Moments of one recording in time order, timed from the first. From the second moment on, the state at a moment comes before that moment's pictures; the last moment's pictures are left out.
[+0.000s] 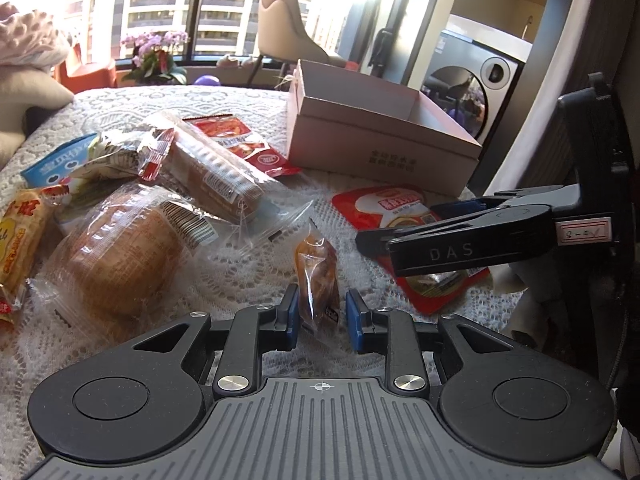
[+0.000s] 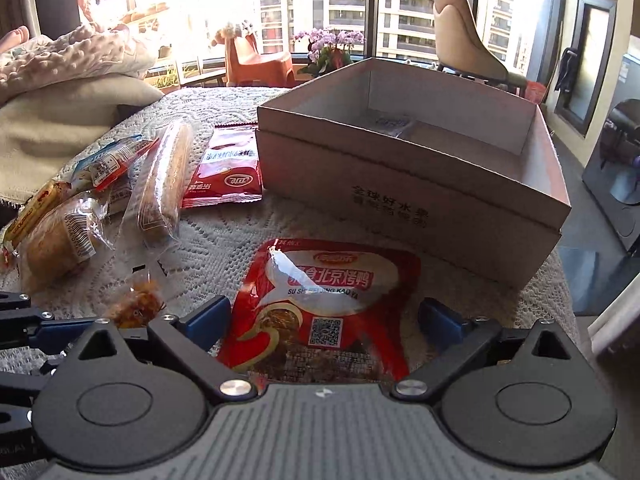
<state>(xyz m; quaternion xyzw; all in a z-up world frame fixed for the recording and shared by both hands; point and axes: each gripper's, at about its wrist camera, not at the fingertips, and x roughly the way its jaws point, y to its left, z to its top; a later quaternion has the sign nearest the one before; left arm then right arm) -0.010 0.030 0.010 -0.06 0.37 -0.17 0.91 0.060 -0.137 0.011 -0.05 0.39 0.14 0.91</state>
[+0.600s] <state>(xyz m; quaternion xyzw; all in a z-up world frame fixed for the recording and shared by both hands) 0.005 0.014 0.021 -0.07 0.42 -0.13 0.90 -0.018 -0.192 0.017 -0.03 0.39 0.11 0.91</state>
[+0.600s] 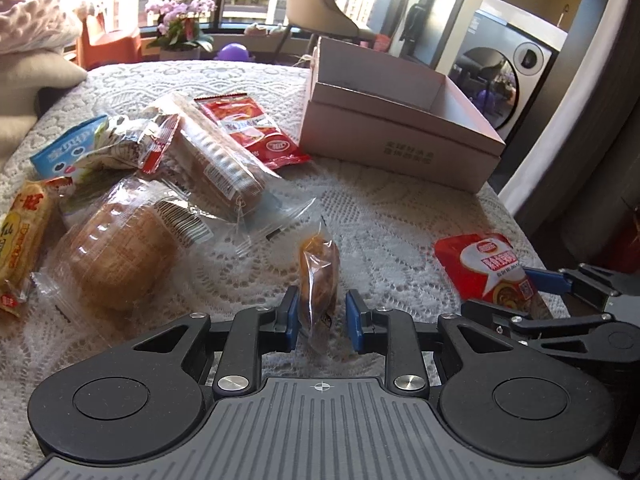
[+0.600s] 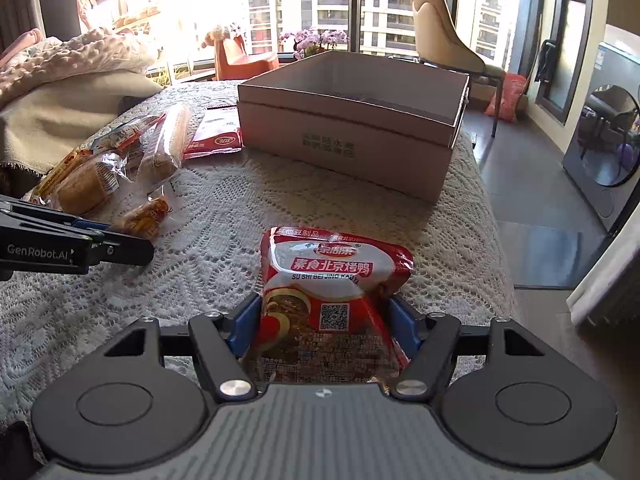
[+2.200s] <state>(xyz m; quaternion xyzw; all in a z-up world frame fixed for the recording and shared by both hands) 0.011 0.002 0.017 -0.03 0.40 -0.13 0.91 -0.027 -0.208 0.056 -0.02 0.37 0.15 0.92</state>
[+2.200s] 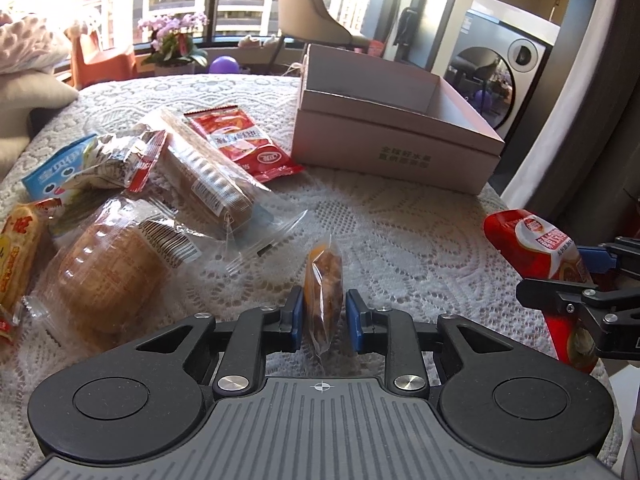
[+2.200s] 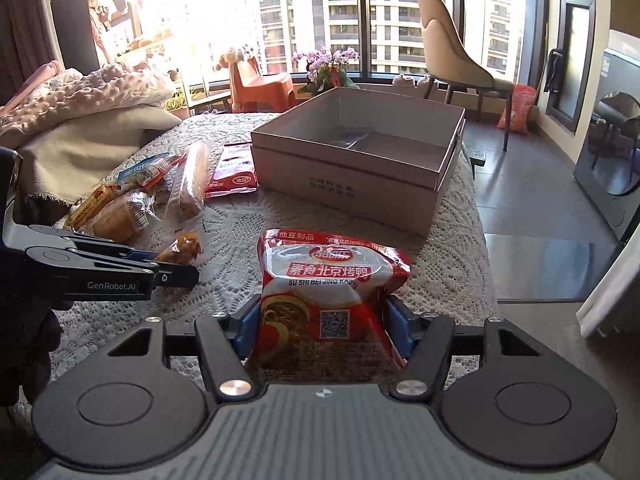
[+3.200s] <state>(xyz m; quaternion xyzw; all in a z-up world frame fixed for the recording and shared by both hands) 0.052 -0.021 0.112 -0.03 0.30 -0.18 0.94 -0.019 -0.233 0.093 0.00 0.31 0.12 0.94</state>
